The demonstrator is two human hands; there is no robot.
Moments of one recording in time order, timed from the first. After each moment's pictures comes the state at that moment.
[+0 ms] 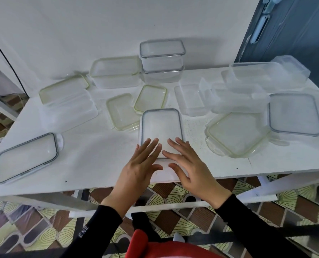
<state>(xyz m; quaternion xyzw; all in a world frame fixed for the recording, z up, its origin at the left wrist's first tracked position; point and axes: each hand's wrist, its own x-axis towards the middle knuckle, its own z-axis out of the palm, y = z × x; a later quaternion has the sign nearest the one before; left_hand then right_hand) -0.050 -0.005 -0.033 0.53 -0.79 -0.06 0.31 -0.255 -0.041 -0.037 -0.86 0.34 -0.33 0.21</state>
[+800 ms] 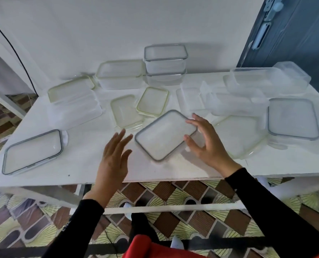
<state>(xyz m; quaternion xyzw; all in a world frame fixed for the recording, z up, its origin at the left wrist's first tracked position) -0.007 0.002 -0.026 0.63 -0.70 -0.02 0.34 -0.287 -0.096 -0.006 -0.77 0.43 -0.38 0.30</state>
